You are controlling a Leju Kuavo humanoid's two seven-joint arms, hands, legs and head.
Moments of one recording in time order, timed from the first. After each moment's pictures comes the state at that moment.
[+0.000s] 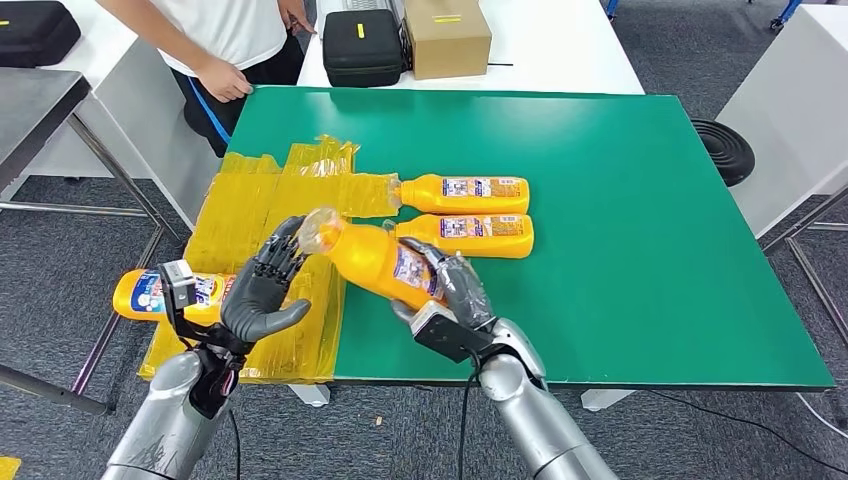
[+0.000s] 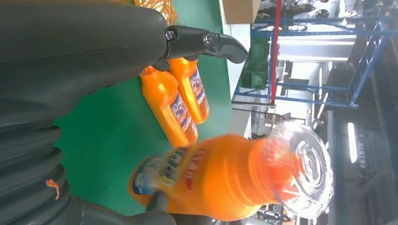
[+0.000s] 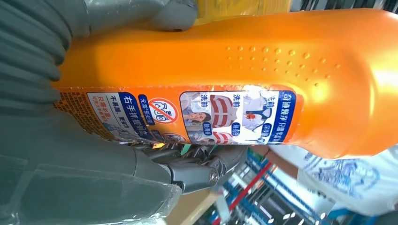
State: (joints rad) left arm -0.29 0.02 -0.23 -1.16 0.28 -0.56 -0.39; right arm -0.34 0.17 0.39 -1.06 0.55 -0.12 -0.61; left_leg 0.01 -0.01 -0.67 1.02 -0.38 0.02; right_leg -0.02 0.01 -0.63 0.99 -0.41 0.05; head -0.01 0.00
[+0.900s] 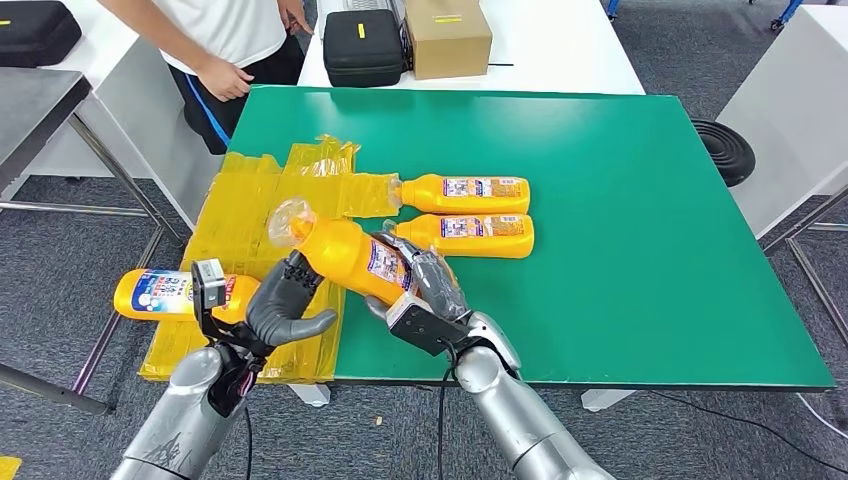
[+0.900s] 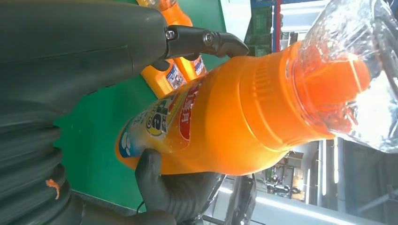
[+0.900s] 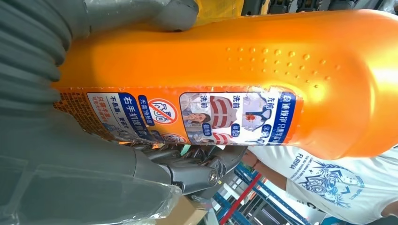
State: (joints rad) left arm -0.31 0.01 -0.33 -1.16 0.27 -0.57 -0.38; right arm -0.40 0.23 0.42 -0.97 0.50 -0.13 -0.61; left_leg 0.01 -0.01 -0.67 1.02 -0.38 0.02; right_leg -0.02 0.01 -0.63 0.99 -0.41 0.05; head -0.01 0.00
